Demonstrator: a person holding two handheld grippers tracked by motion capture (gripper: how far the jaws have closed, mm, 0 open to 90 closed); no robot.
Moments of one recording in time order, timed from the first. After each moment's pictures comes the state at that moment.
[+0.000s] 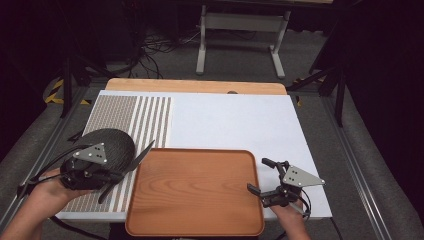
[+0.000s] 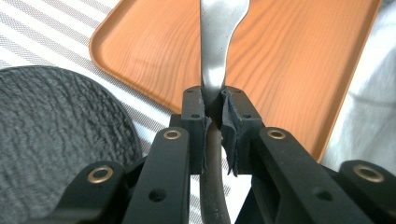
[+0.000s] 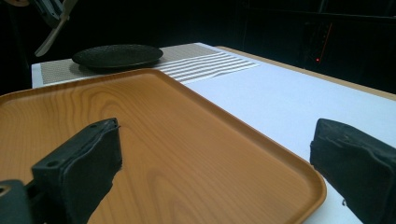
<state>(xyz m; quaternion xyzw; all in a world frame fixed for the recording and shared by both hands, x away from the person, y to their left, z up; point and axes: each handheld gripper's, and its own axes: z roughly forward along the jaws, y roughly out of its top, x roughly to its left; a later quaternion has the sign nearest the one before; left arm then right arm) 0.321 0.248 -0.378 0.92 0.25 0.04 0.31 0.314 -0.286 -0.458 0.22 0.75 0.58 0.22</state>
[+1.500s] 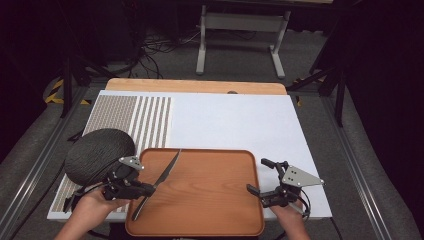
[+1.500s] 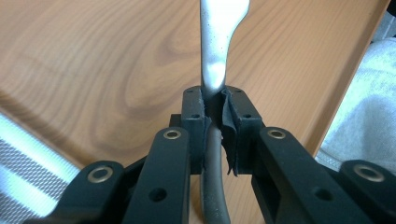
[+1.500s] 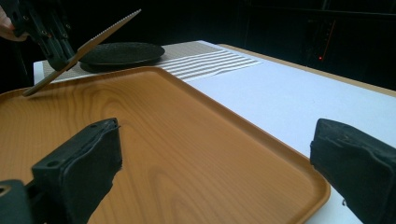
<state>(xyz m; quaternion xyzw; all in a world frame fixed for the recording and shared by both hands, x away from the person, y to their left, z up) 0.324 0.176 -0.426 0.90 0.32 -0.05 0.30 0.315 -0.285 -0.460 0.22 0.75 0.58 0.21</state>
